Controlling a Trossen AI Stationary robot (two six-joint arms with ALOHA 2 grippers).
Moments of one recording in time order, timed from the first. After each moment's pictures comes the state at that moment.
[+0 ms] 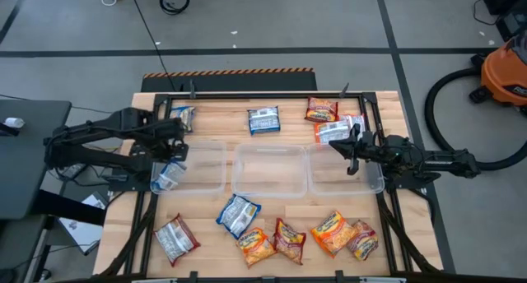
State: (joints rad) left arm 0.18 0.96 1.08 -1.57 0.10 -1.30; right arm -0.07 0.04 0.01 0.13 0.17 0.14
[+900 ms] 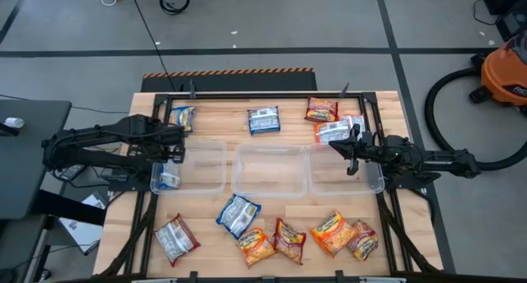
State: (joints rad) left arm 0.19 0.94 0.90 -1.57 -0.04 -1.27; right arm -0.07 0.04 0.01 0.12 0.17 0.14
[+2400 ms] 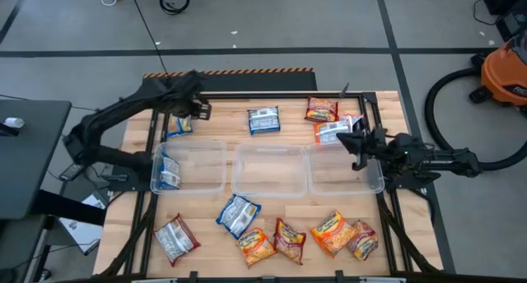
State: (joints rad) left arm 0.68 1.31 1.18 -1.14 -0.20 -0.68; right arm -0.07 0.08 0.01 0.45 0.17 0.12
